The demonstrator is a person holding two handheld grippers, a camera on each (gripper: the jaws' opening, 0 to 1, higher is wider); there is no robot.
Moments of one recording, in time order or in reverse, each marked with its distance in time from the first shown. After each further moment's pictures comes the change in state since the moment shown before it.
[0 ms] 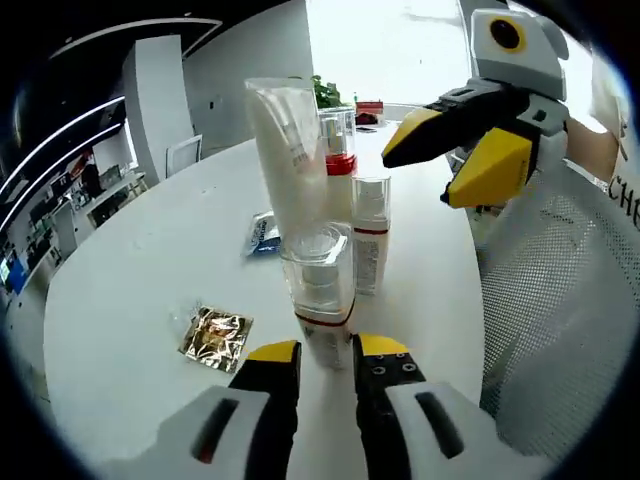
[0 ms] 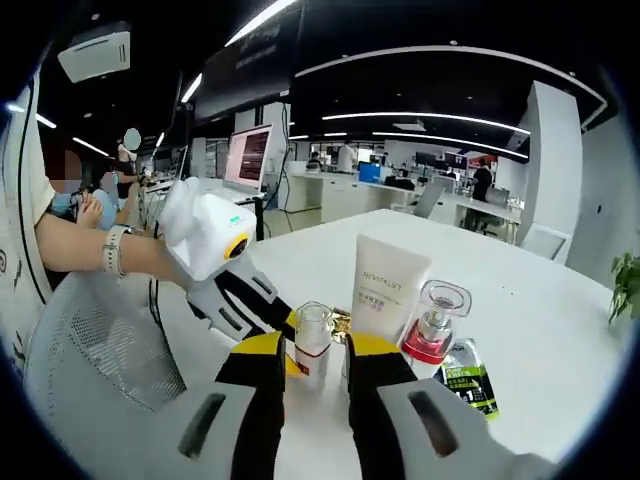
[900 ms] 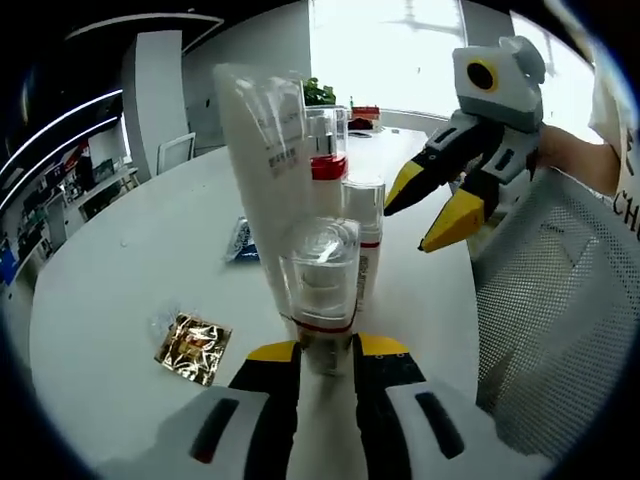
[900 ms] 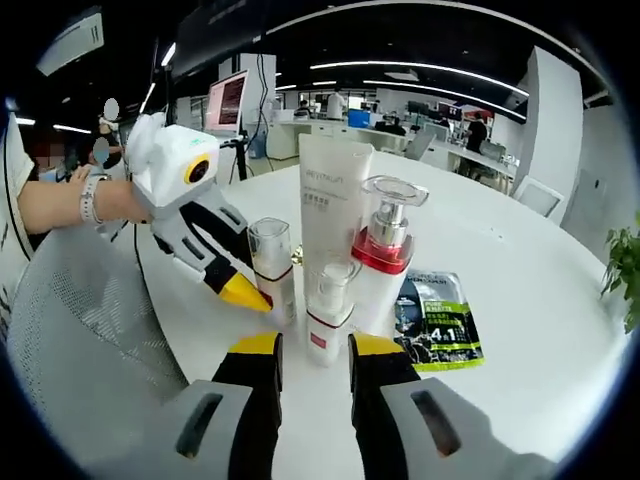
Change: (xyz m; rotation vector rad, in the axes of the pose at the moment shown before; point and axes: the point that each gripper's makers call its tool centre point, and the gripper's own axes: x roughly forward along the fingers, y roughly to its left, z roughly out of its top) left arm 0.017 -0.007 -0.002 -0.026 0.018 -0.025; right arm -0.002 -0.032 -0.082 0.038 0.338 -0.019
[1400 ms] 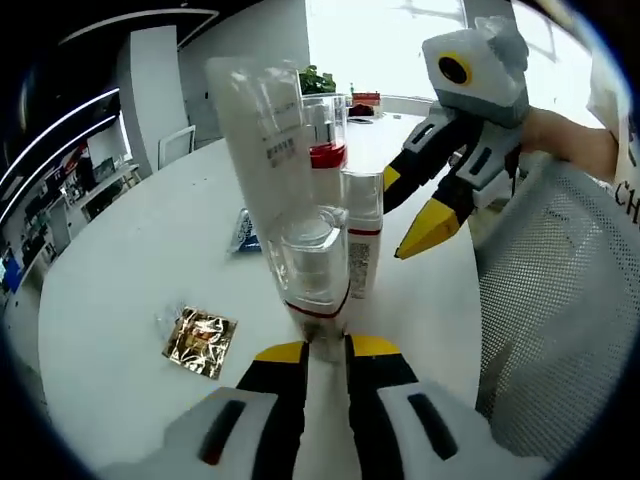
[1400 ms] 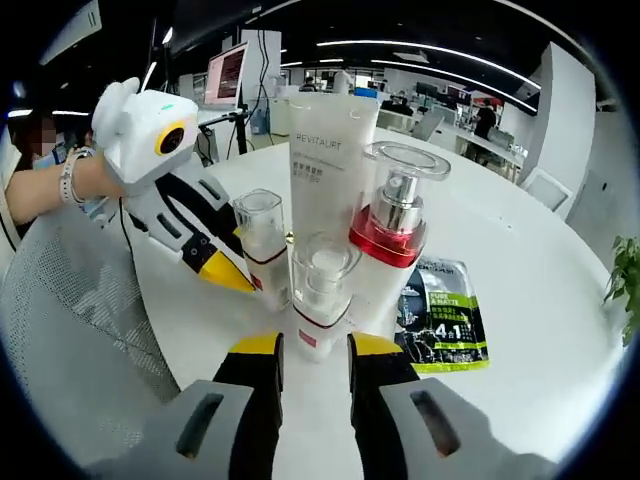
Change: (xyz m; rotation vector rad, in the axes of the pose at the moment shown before) left arm -0.003 -0.002 0.003 0.023 0.024 0.004; right arm 0.019 -0.006 -0.010 -0.017 0.088 0.030
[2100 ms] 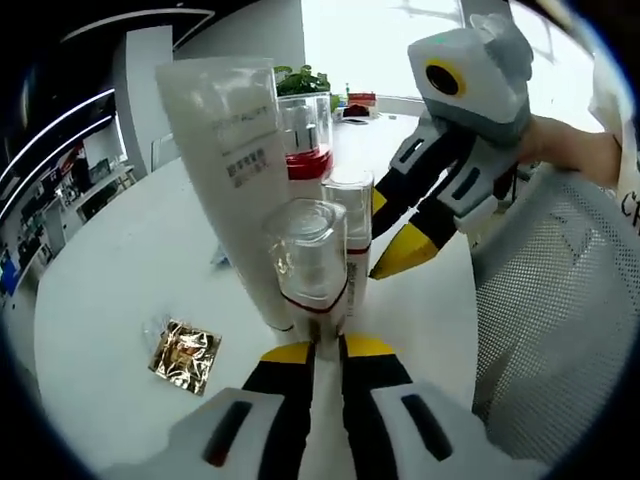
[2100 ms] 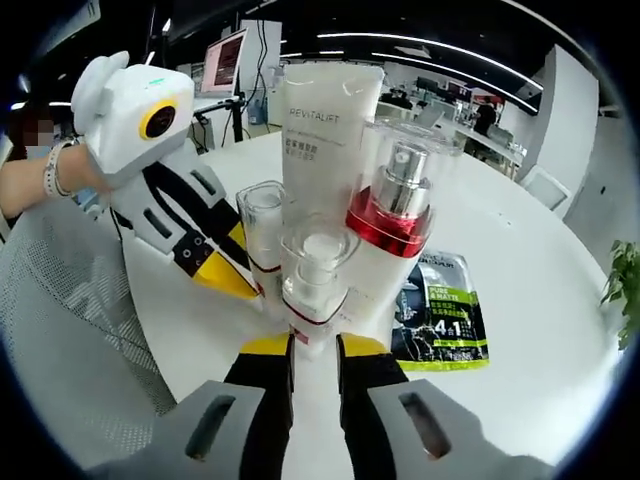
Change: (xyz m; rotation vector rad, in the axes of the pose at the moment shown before) left arm 0.014 -0.013 0.011 -0.002 0.001 -0.020; right arm 0.008 -0.004 -0.009 -0.011 0.035 -0.018
